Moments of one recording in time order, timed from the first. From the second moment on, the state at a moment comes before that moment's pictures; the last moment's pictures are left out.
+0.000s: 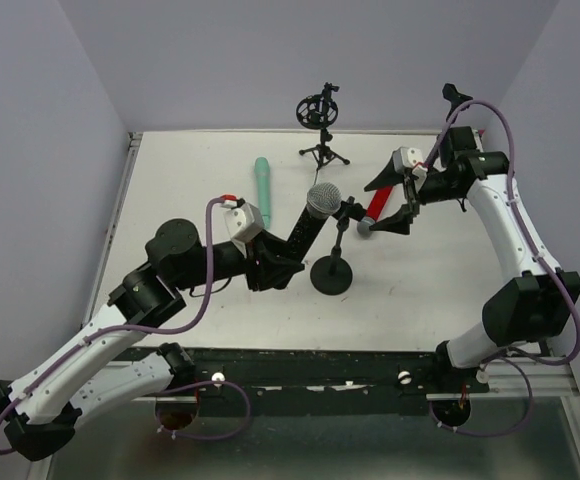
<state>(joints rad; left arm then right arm) -0.83 0.80 1.02 -0.21 0.45 -0.17 0.09 1.52 1.53 -1.14 -1.27 -1.29</state>
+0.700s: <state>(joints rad) -0.83 0.75 0.87 -0.21 0.37 -0.17 0.22 1.64 1.64 -1.33 -1.27 -1.54</state>
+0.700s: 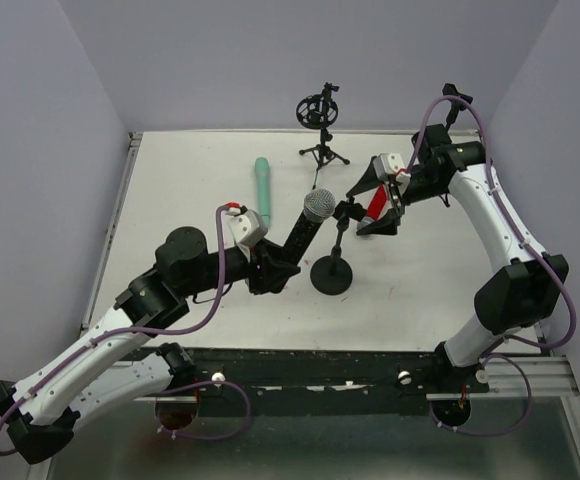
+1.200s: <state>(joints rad) -0.83 0.79 0.87 -0.24 0.34 -0.14 0.25 1.64 1.68 -1.33 -1.27 -1.53</state>
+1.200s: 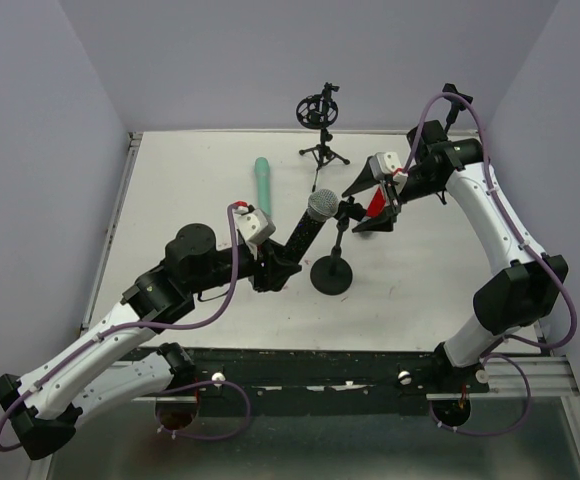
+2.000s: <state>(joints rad) -0.82 0.88 0.92 -0.27 0.24 -0.04 0.27 1.63 1.67 -1.33 -1.24 -1.50</state>
